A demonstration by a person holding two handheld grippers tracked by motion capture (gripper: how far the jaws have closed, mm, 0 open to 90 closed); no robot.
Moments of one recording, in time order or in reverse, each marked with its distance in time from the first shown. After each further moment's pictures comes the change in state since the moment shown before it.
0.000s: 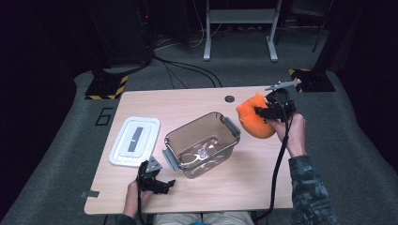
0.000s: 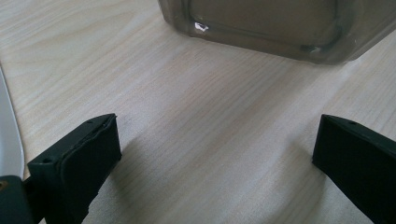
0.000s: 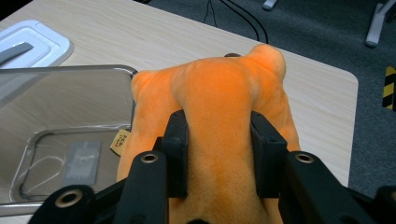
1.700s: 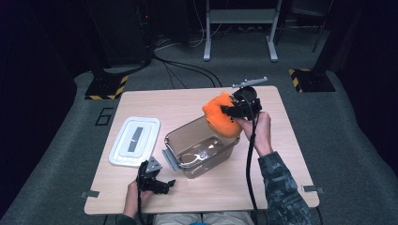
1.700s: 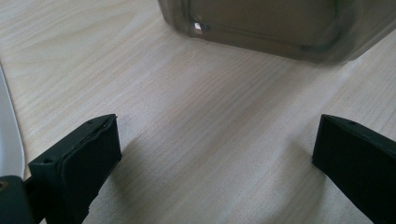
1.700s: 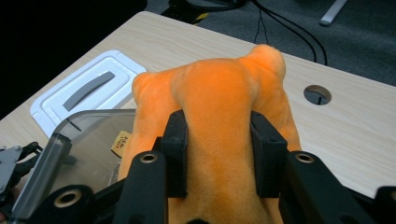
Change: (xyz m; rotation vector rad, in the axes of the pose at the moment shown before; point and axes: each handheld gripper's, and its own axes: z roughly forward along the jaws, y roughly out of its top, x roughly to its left) left arm 0.000 0.000 -0.001 0.007 0.002 0.007; right arm 0.074 0.032 0.028 -0.051 0.185 0.002
